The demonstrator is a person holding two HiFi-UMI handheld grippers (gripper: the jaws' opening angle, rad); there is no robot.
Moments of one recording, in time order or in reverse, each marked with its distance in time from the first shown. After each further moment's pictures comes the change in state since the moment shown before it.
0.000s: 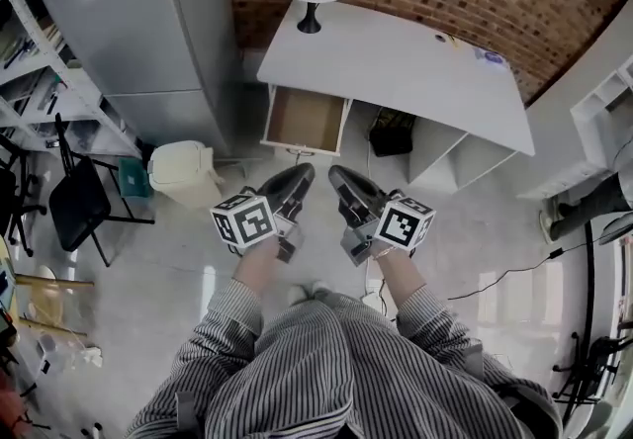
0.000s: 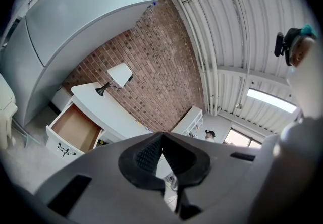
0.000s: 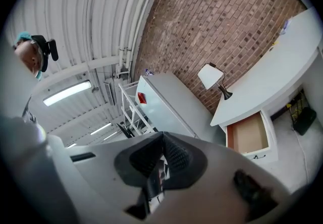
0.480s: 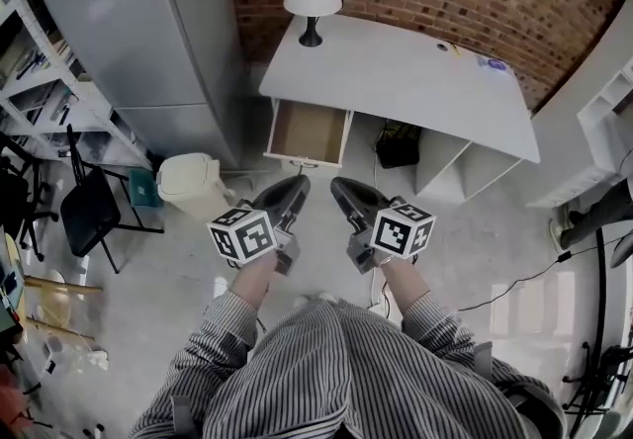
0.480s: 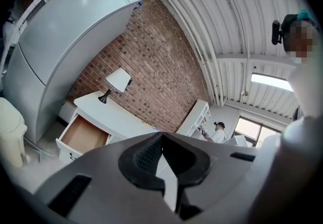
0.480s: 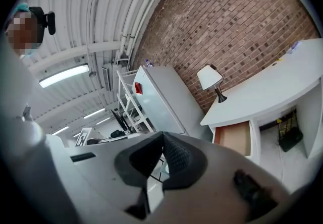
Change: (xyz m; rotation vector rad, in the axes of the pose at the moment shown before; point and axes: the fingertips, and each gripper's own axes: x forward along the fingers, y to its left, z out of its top) left arm 0.008 -0.024 -0.004 0.128 0.029 0.098; right arm -0.025 -0.016 0.009 -0.124 0.109 -0.085
